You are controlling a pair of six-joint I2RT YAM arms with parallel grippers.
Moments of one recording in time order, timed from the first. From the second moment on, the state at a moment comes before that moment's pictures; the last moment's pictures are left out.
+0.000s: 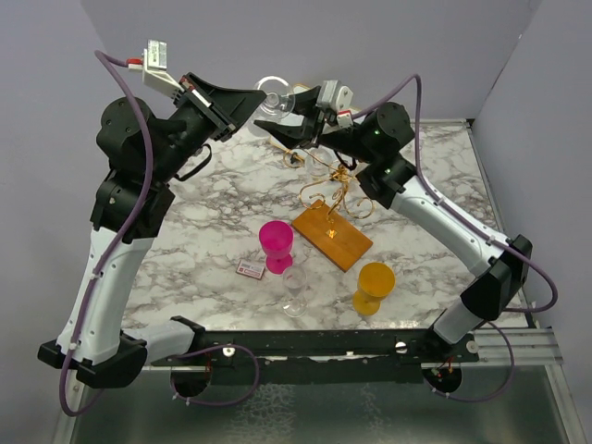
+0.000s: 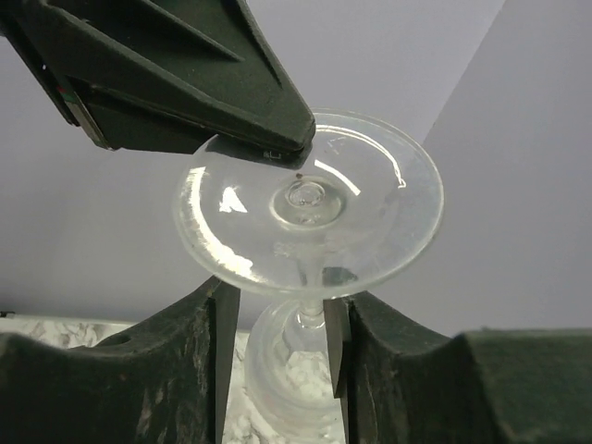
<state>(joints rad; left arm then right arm) -0.41 1.19 1.76 -0.37 0.24 -0.95 0.75 1.63 1.66 0.47 -0.61 -0.20</state>
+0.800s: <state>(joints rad) -0.41 0.98 1.43 -0.41 -0.01 -0.90 0.76 1.16 1.26 0.40 -0.41 -0.01</state>
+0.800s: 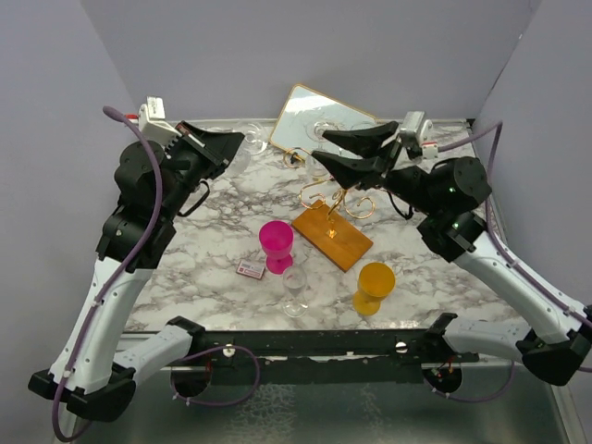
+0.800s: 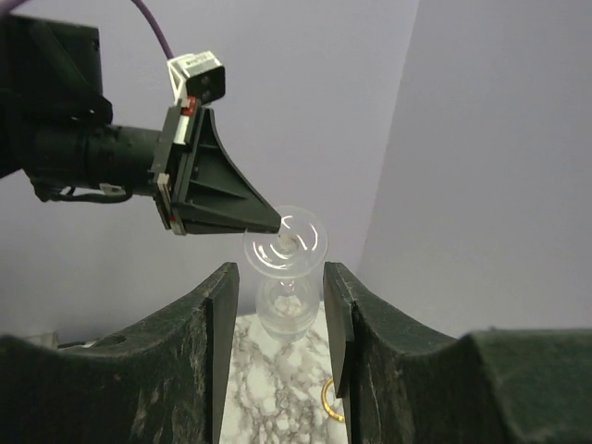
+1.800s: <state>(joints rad) -0.41 1.01 1.14 -0.21 0.38 -1.15 0.76 0.93 1.09 0.20 -0.12 0.19</state>
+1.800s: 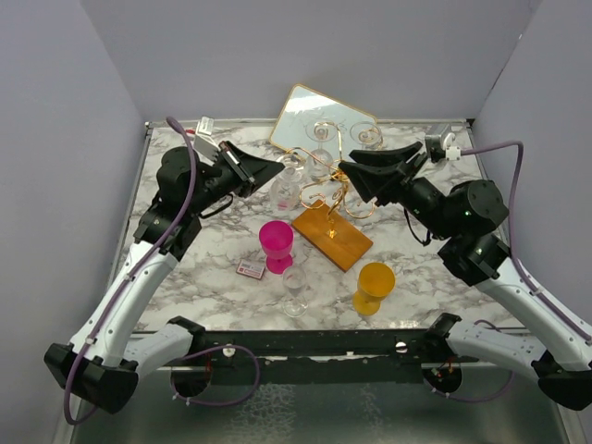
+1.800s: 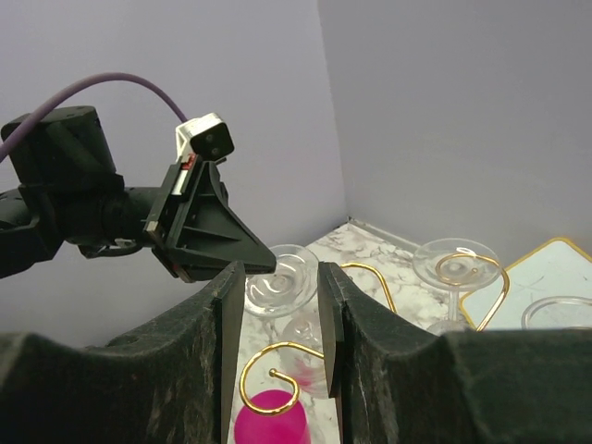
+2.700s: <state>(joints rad) -0.41 1.23 1.22 -0.04 0.43 -1.20 0.76 0.88 1.04 0.19 -0.07 0.22</state>
